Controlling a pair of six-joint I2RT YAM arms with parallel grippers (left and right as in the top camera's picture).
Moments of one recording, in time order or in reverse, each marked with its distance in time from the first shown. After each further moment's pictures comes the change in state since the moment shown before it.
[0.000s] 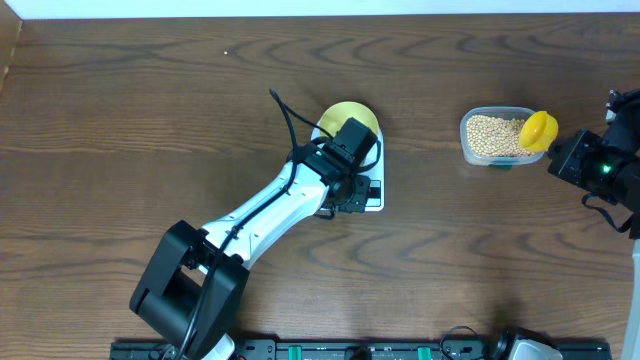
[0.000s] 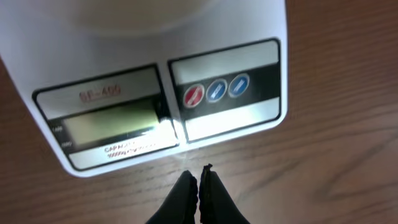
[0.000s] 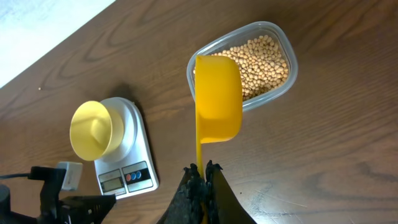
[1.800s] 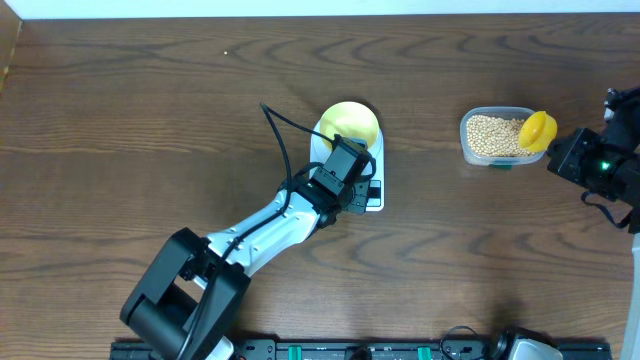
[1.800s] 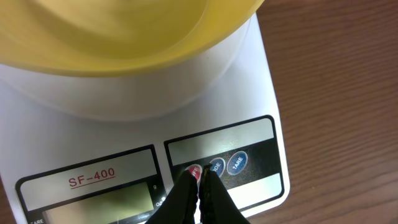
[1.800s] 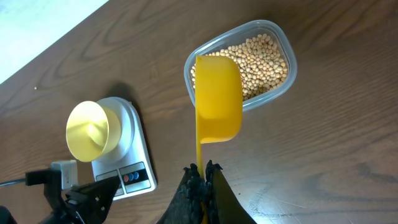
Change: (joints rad) left arm -0.020 -0.052 -0.261 0.510 -0.114 -0.013; right arm 0.000 0.020 -0.001 0.007 0.003 -0.003
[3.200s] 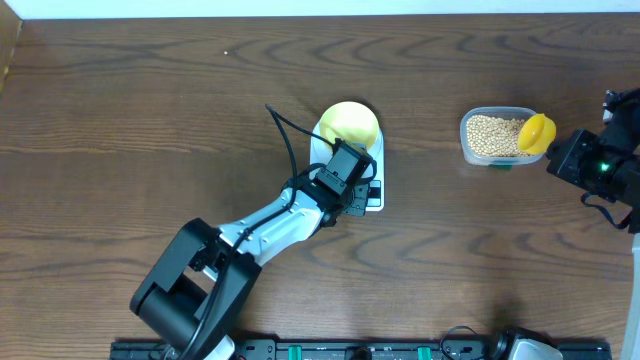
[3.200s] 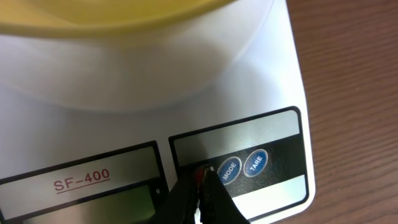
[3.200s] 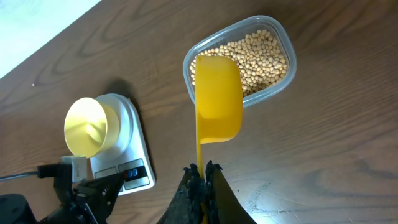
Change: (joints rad) left arm 0.000 0.050 0.000 0.003 0.000 0.000; right arm 0.000 0.000 0.000 -0.014 0.000 -0.008
